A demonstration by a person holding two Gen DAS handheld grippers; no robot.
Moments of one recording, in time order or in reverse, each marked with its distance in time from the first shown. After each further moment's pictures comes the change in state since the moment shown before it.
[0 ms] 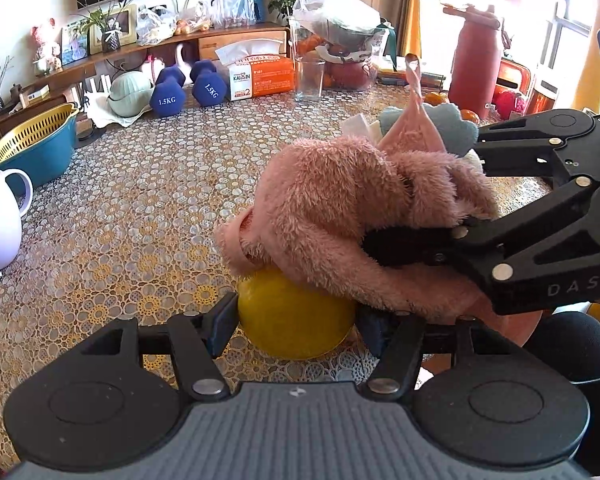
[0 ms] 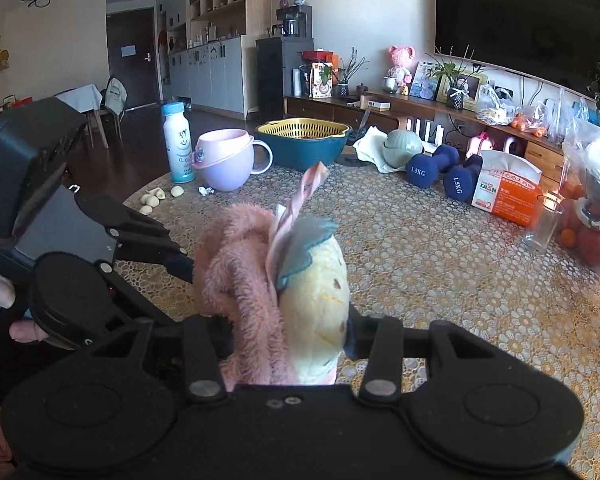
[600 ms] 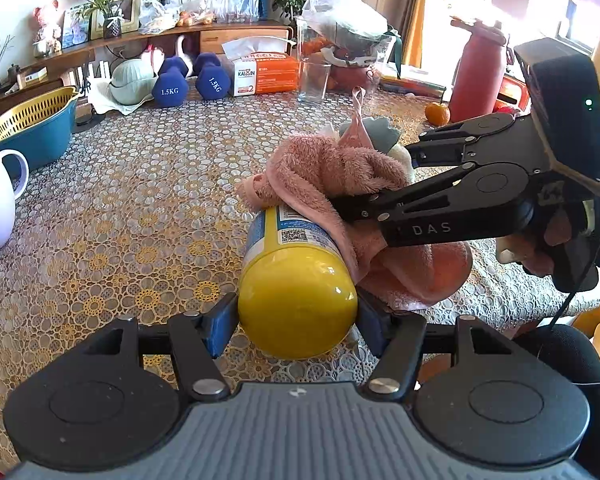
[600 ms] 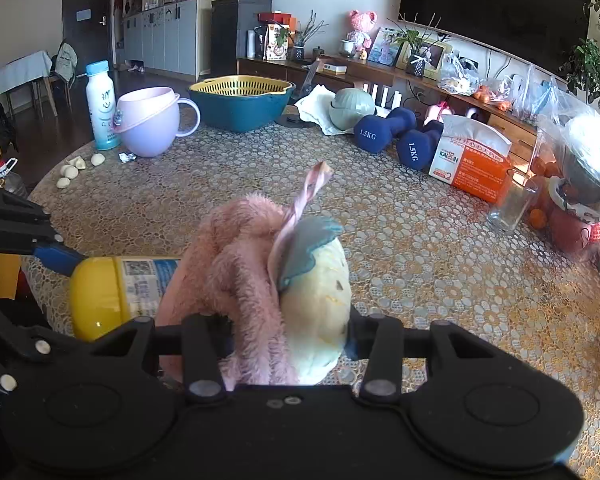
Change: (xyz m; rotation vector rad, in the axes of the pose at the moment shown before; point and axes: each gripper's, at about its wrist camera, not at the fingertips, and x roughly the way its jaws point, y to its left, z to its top) left arm 0.000 0.018 0.000 -0.066 -0.001 -0.051; right arm 0.060 -0.037 0.004 0.009 0.121 -0.160
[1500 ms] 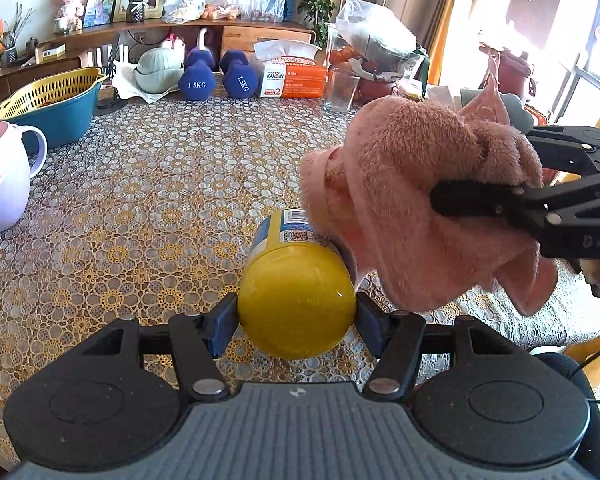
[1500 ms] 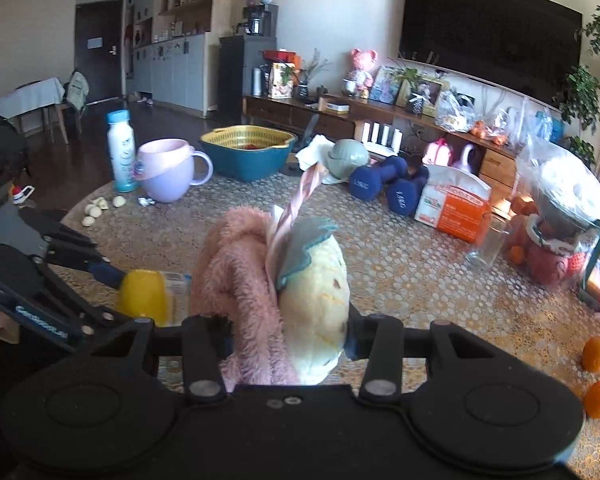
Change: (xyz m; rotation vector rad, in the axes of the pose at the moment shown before) left arm -0.002 0.025 0.006 -0.095 -0.010 -0.003; right arm -0.072 0.004 0.012 -0.036 -0.137 0.083
